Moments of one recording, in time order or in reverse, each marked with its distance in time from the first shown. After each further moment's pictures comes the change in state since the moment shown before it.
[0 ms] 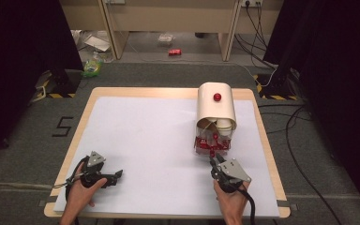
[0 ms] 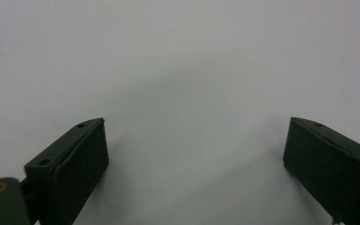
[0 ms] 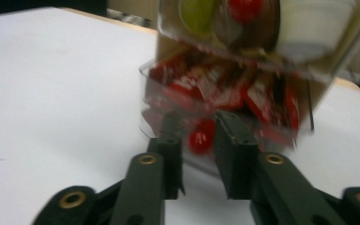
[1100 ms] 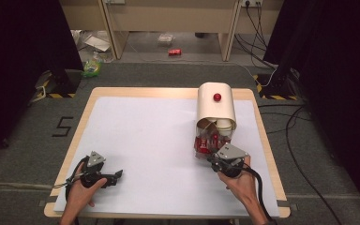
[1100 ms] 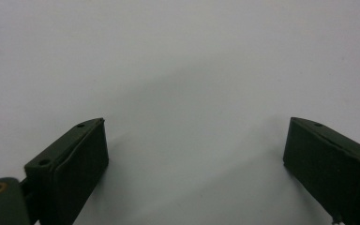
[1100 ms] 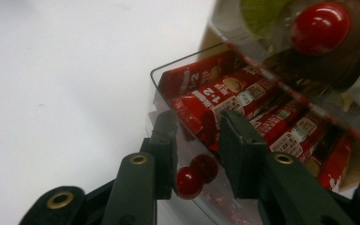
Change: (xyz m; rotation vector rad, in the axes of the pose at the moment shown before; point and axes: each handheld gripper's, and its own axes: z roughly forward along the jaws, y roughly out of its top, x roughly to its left) left arm 0.000 0.000 0.000 -0.001 0.000 0.000; right arm -0.029 0.026 0.024 0.153 0.297 -0.224
